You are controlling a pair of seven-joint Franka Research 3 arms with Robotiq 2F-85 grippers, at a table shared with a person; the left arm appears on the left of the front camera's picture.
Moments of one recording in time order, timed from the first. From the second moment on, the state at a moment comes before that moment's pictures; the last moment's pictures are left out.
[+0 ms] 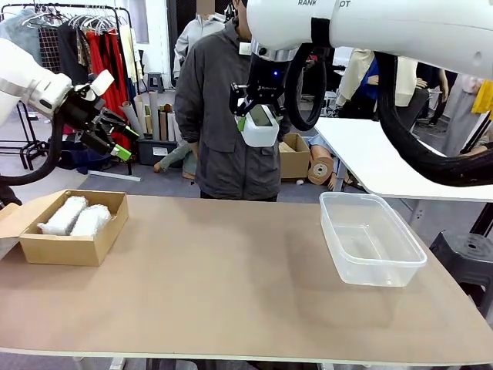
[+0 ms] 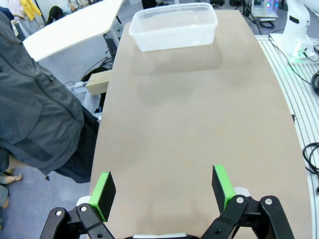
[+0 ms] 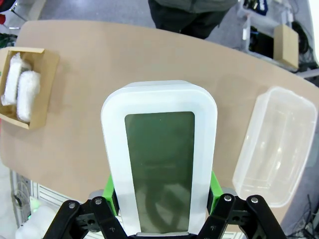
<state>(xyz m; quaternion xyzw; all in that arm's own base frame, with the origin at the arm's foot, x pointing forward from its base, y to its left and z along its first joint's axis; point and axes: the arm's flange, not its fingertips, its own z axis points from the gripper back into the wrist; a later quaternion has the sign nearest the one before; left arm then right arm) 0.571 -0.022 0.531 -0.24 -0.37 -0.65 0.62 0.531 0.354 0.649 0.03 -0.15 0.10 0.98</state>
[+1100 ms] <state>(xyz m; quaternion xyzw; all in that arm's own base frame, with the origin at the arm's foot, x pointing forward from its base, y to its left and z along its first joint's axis) 0.571 -0.022 0.531 -0.24 -0.37 -0.65 0.62 0.531 0.354 0.649 0.03 -0.15 0.10 0.98</state>
